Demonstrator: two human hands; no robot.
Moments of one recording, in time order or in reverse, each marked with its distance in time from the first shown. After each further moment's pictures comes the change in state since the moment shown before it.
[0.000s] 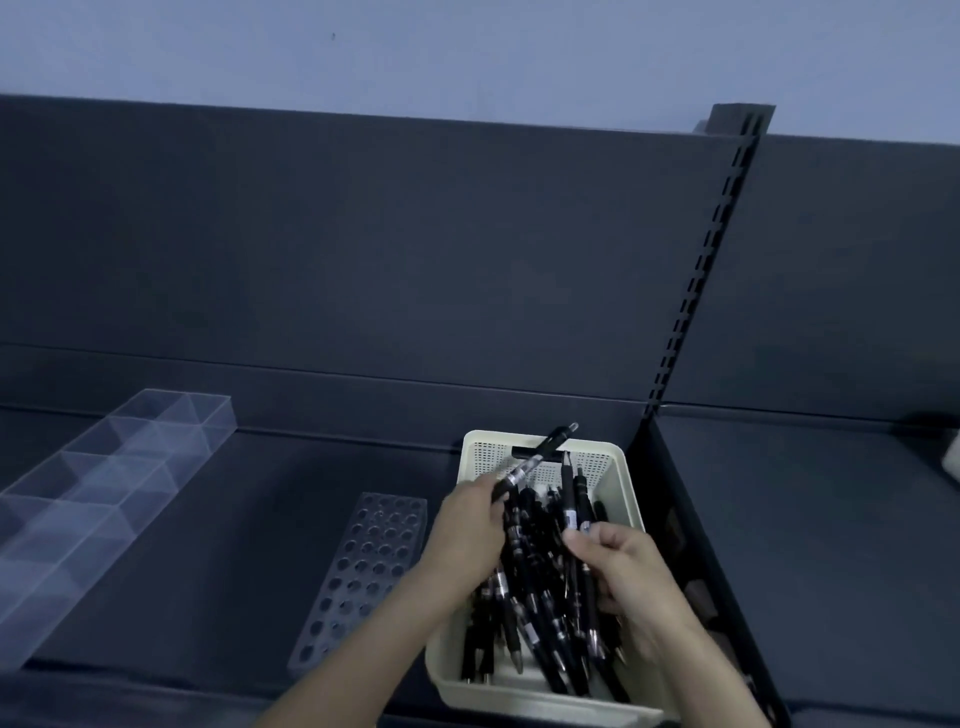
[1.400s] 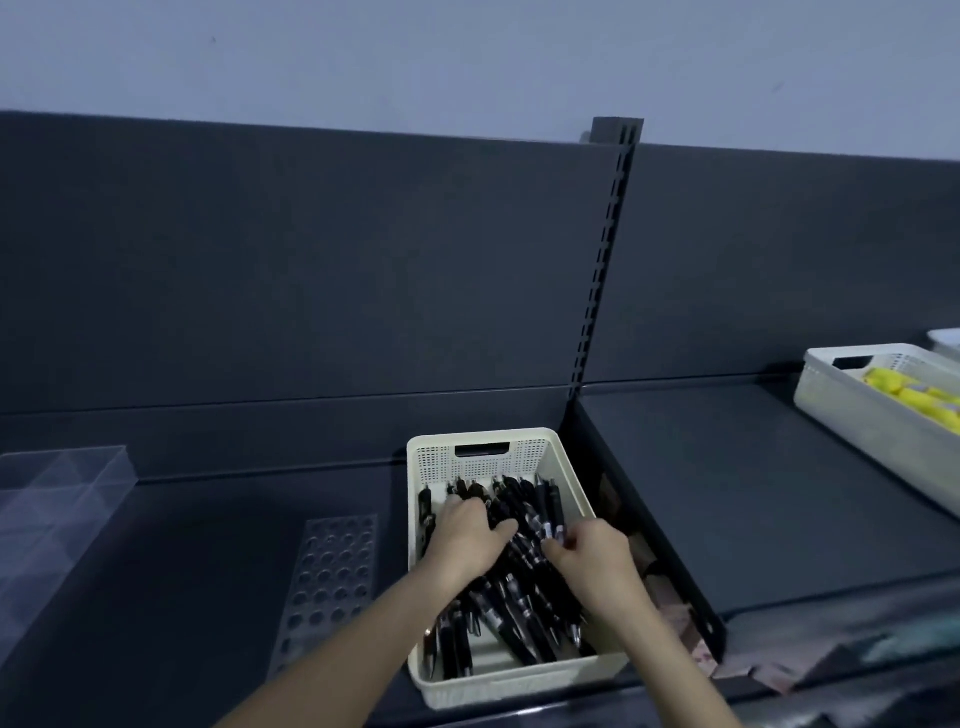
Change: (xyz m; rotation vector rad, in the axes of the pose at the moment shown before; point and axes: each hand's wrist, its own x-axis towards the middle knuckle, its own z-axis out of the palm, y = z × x) left_hand 0.011 0.010 0.028 0.227 -0.398 -0.079; right_hand -0.012 0.010 0.001 -0.678 0.351 -0.043
